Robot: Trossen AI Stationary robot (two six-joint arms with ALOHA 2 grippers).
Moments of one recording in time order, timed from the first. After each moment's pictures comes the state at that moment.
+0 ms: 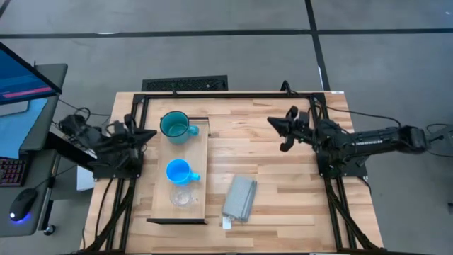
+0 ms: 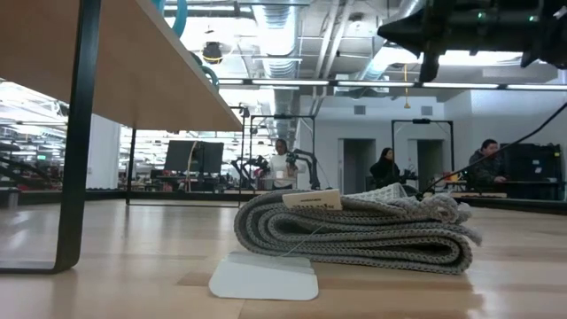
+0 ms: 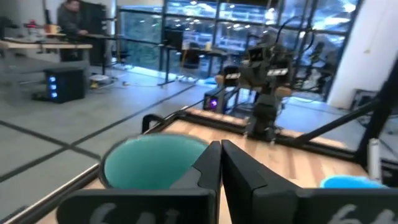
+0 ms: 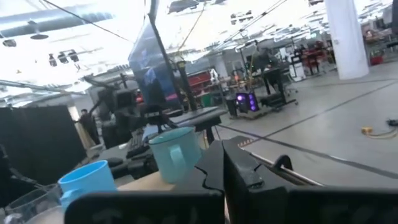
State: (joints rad) left arm -0.58 0.08 0.48 -0.36 -0.91 -0.14; right arm -0.10 0.86 0.30 0.78 0.21 0.20
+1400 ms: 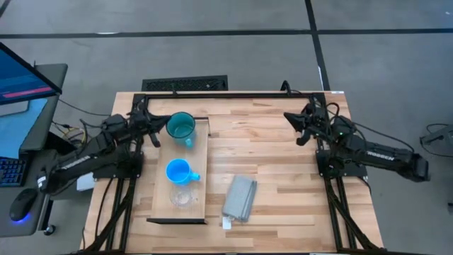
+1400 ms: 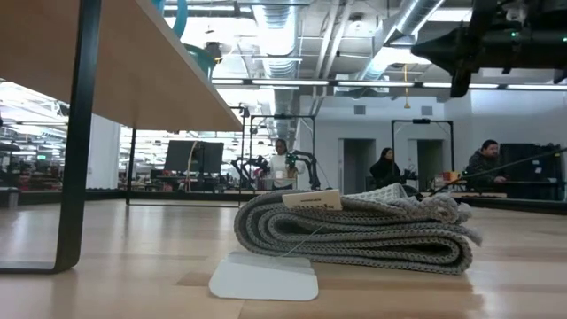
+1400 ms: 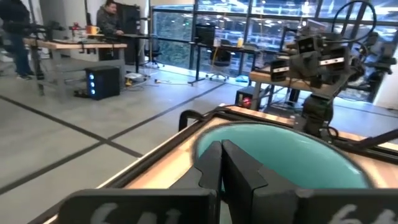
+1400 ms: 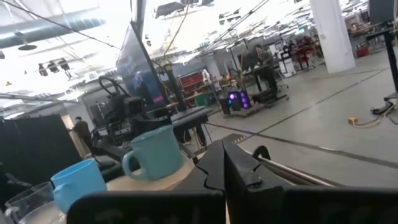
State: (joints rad) left arm 0.51 0.29 0.30 -0.05 0.06 -0.10; right arm -0.41 0.42 0.17 0.44 -0.05 0.31
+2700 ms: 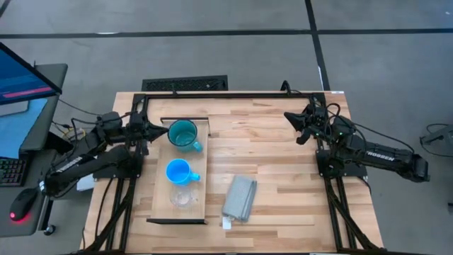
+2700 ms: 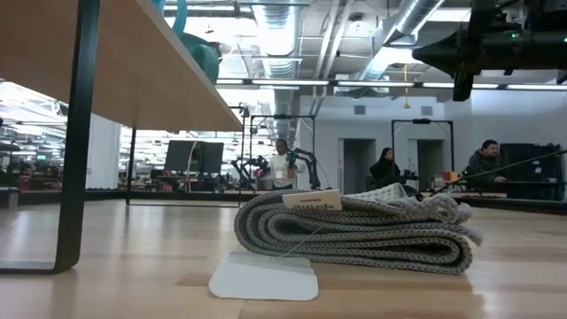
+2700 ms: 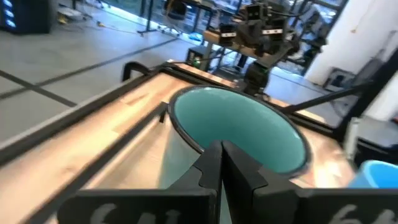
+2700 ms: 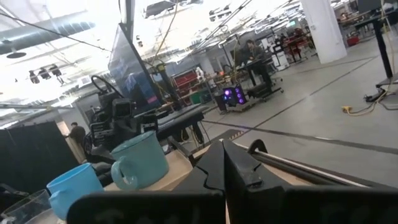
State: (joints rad) left arm 0.55 0.24 0.44 -0.40 0.34 -0.24; right arm -0.41 0.40 0.17 0.40 -0.02 0.37
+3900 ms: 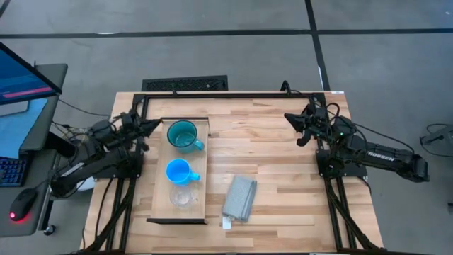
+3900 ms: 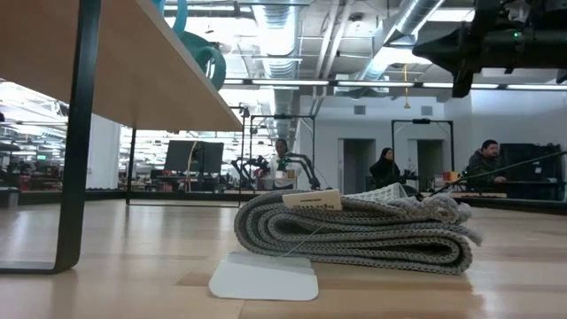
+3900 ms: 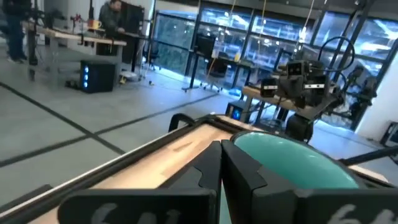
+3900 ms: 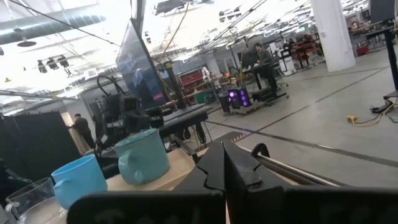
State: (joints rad) left arm 0.50 0.00 0.34 -0.29 0.05 -0.25; right arm -0.41 0.39 0.17 0.40 -0.06 0.31
